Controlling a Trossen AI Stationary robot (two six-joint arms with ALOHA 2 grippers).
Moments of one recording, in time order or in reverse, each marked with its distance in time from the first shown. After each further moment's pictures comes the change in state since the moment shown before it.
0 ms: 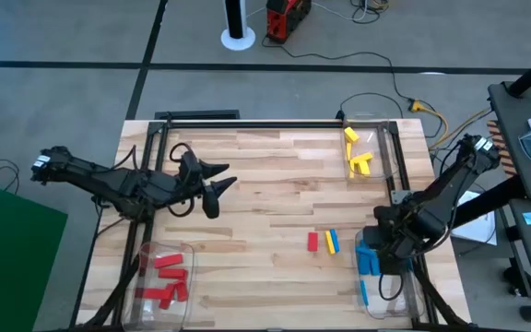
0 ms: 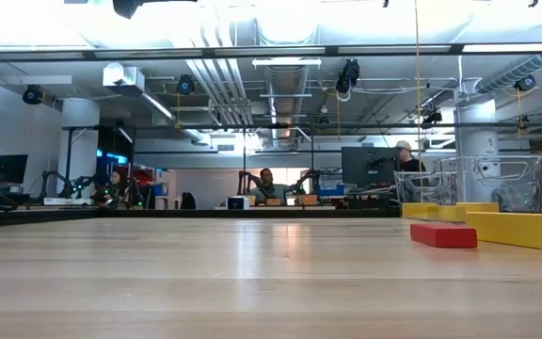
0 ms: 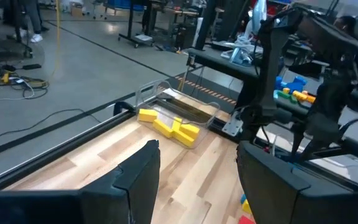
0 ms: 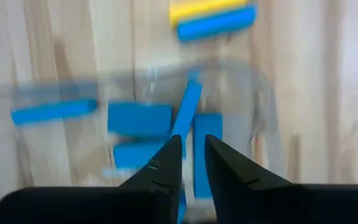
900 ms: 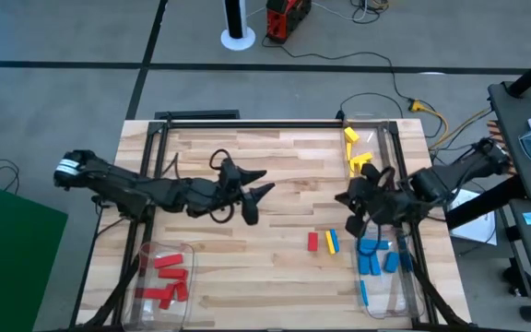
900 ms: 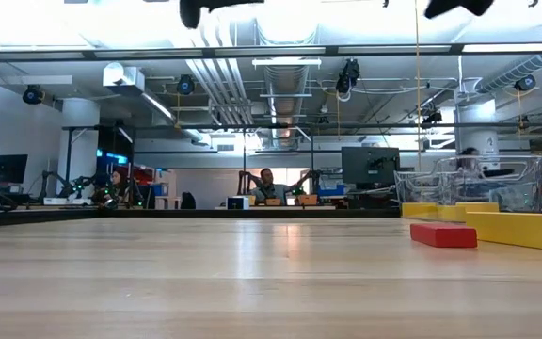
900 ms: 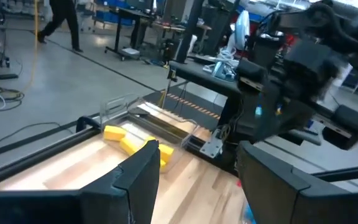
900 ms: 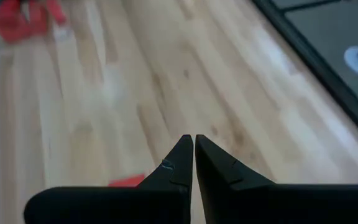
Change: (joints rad) left arm 0.054 0.354 0.091 0.391 0.080 0.054; right arm -0.352 -0.050 0.261 0.167 0.438 -0.247
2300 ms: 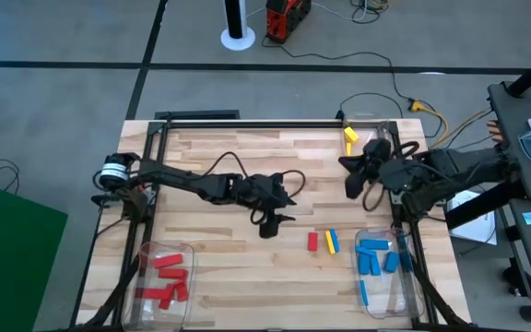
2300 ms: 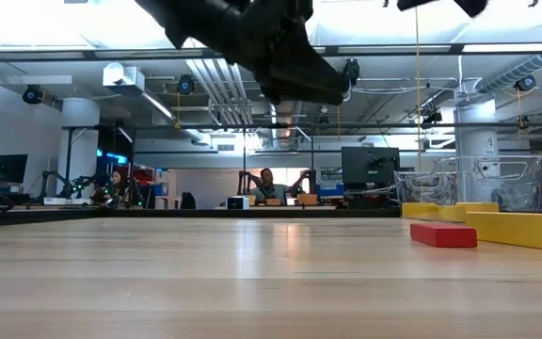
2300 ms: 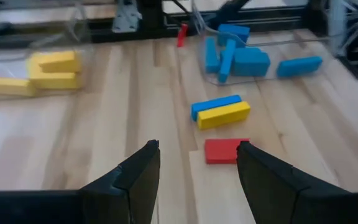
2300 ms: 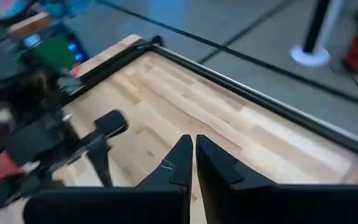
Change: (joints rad) left arm 0.194 0.406 0.178 -0.195 0.704 0.394; right arm -0.204 -0.128 -0.006 0.167 0.155 0.081
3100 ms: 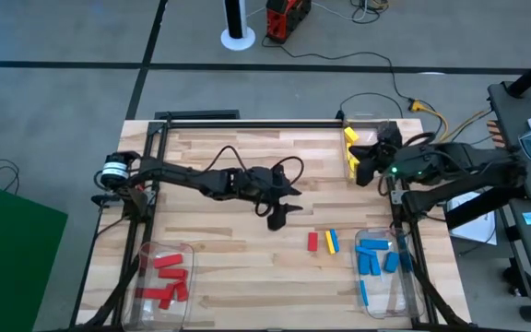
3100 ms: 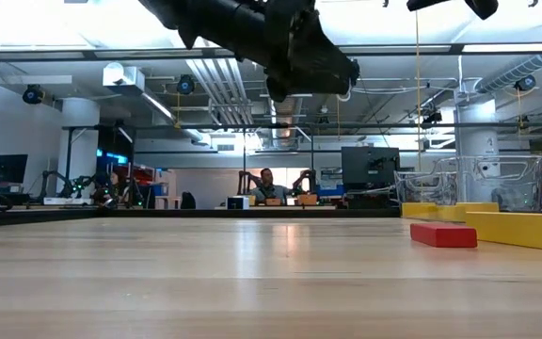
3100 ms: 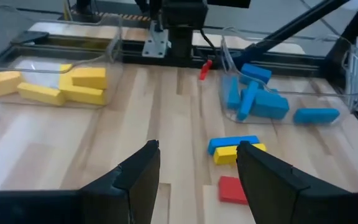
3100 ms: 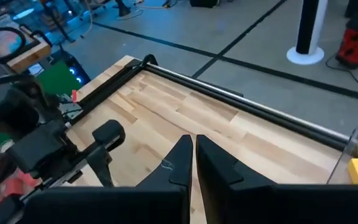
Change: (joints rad) left arm 0.035 0.005 0.031 0.071 -0.027 -0.123; right arm -0.093 -0.091 -0.001 -0.021 -0.019 0.042
